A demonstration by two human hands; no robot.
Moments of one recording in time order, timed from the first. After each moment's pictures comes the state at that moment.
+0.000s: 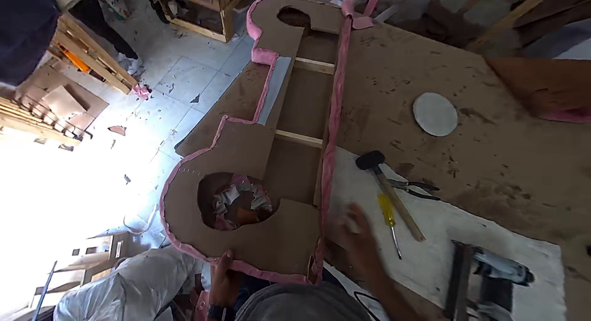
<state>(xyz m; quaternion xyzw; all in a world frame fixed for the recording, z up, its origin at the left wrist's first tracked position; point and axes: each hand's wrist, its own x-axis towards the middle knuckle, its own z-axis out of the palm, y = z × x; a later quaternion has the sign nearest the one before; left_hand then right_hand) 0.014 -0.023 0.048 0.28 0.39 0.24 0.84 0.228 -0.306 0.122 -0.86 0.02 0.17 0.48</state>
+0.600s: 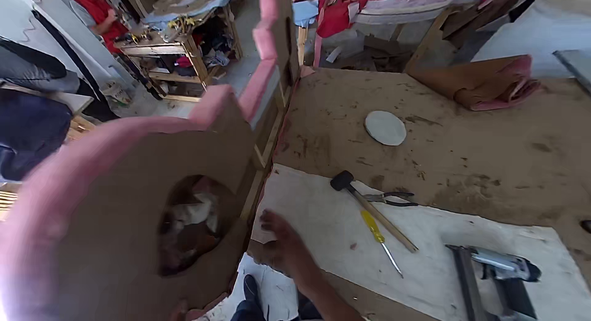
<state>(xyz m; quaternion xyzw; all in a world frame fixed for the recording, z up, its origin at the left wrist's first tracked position) 0.084 0.032 0.317 0.63 0.42 0.27 0.60 0.245 -0.183 0.206 -0.60 -0.07 0.23 0.76</state>
